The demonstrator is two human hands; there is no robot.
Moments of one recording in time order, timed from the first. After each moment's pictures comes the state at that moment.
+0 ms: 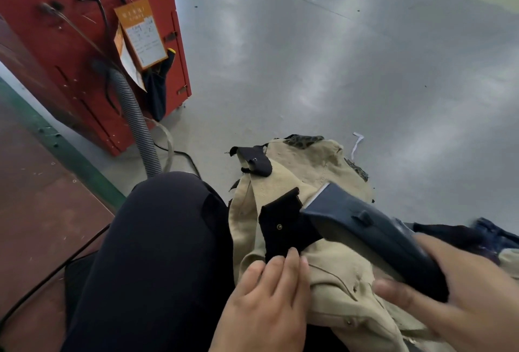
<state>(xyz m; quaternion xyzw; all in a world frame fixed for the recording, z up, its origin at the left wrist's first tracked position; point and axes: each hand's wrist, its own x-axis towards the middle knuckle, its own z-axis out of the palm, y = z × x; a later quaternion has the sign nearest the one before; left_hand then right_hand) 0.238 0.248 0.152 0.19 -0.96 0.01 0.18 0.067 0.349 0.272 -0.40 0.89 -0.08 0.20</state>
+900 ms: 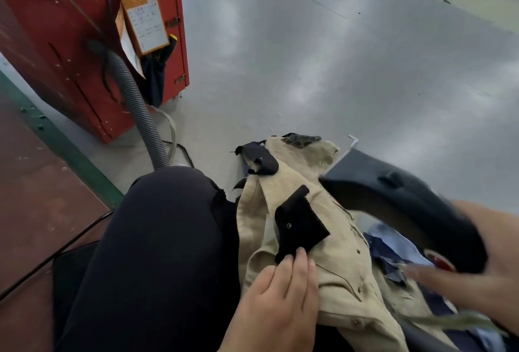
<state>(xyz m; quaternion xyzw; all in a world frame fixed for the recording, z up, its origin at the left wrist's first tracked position) 0.232 0.244 0.141 0.17 -0.97 -0.04 0.17 0.053 0.329 0.290 -0.39 0.90 -0.08 0.20</state>
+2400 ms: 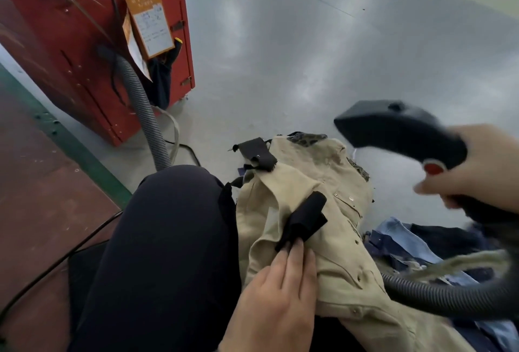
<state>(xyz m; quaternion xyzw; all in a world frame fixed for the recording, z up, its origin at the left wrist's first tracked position) 0.239 0.242 0.148 0.22 -0.96 -0.08 0.13 -0.012 0.274 0.301 -0.35 0.91 -0.13 0.21</state>
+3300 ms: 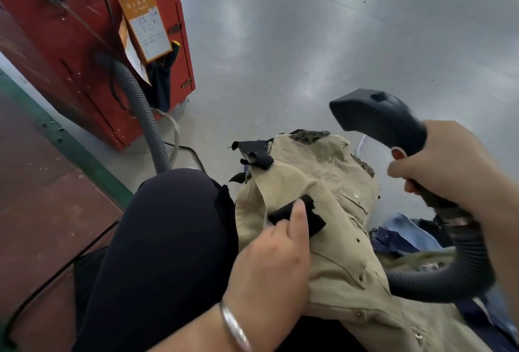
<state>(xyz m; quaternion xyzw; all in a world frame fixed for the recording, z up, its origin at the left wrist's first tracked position) 0.219 0.218 0.166 0.29 -0.93 -0.13 0.17 -0.011 0.253 0.263 -0.33 0.92 -0.18 0.16</state>
